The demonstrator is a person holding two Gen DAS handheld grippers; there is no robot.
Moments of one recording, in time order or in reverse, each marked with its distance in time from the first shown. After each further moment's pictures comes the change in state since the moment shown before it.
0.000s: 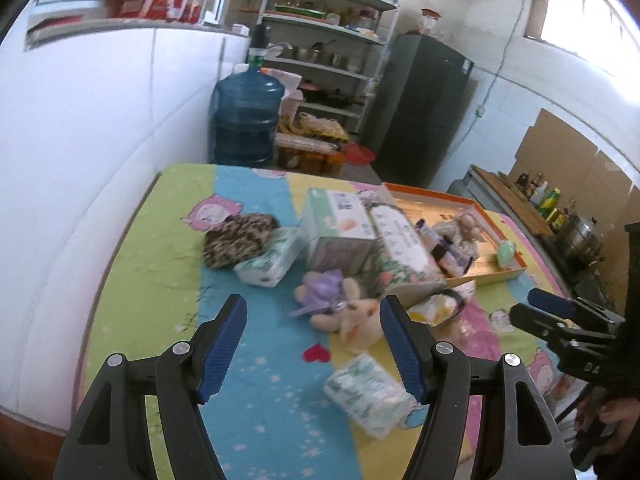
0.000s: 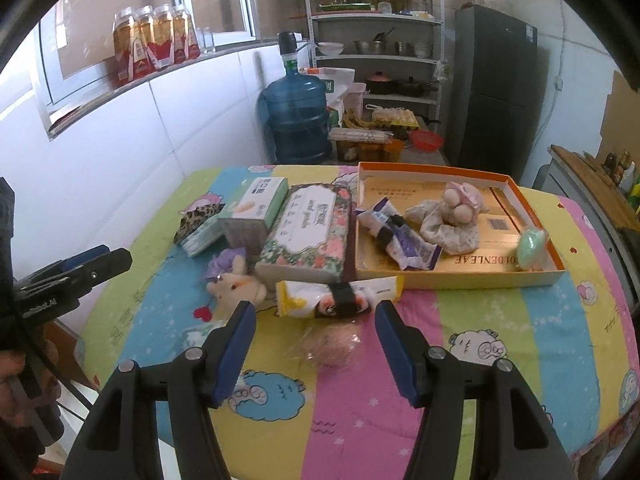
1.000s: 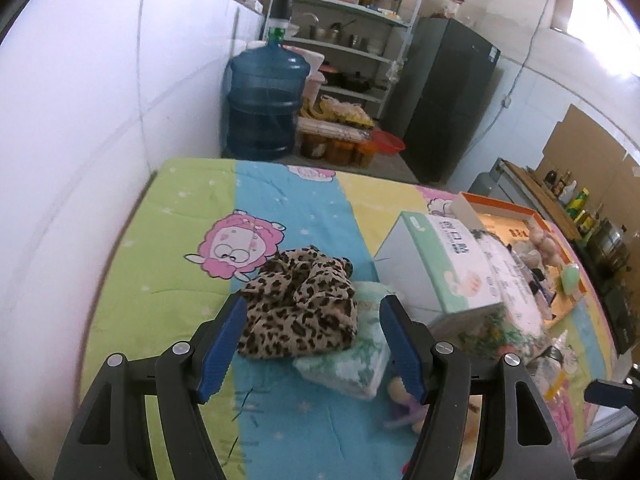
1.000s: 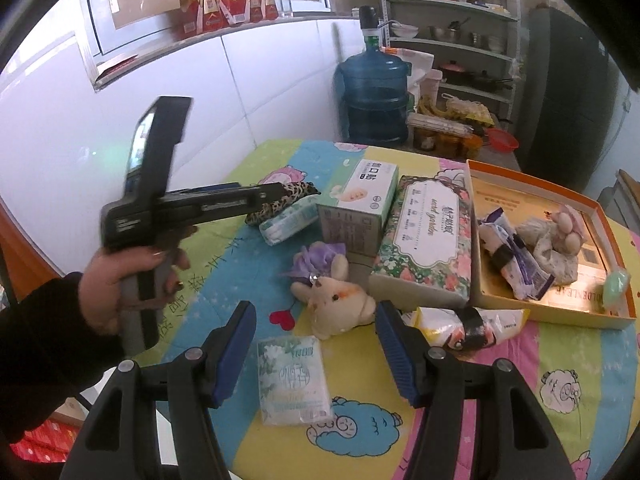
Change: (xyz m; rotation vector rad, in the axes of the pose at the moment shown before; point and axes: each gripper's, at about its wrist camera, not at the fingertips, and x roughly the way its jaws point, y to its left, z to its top) left arm 0.138 0.059 0.057 -0.010 0.067 0.035; right arm 0.052 0.072 0.018 -0.138 0.089 0.198
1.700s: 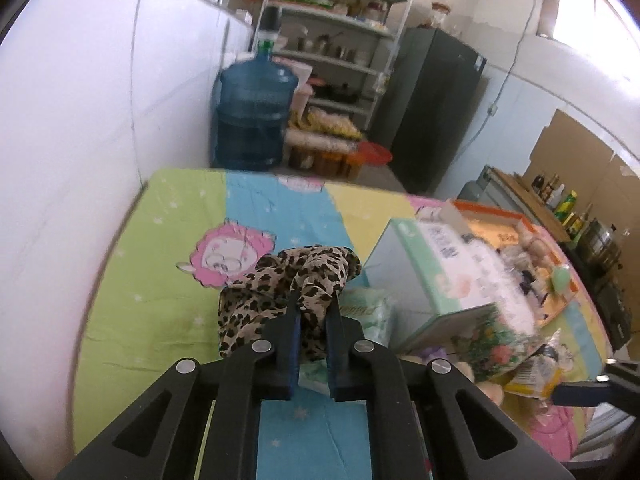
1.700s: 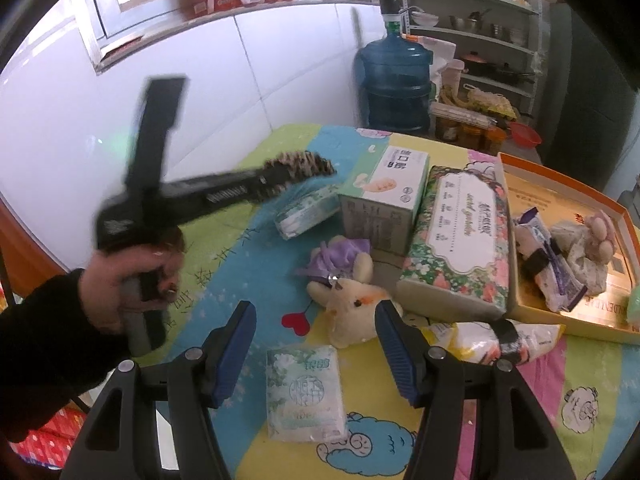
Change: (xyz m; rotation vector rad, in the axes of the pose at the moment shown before) left arm -0.015 -0.002 -0.005 0.024 -0.079 -0.044; right arm 0.030 0.005 0.005 -0.033 0.048 0.062
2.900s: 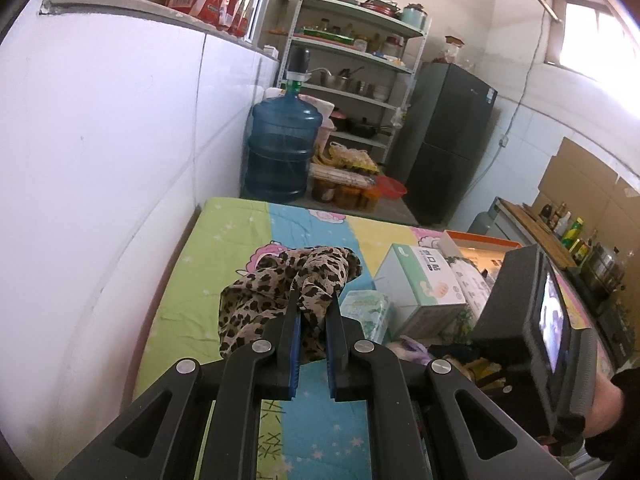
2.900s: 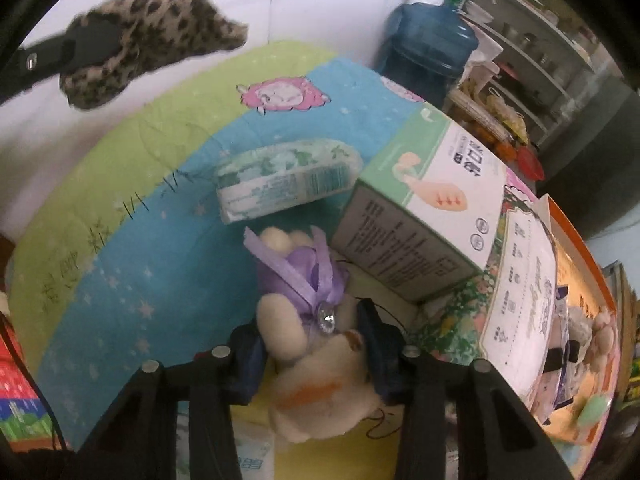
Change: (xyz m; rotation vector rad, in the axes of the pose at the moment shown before) left arm -0.084 0.016 -0.011 -0.047 -0.099 0.065; right arm 0.119 0.010 0.035 -0.278 0.233 -0.199
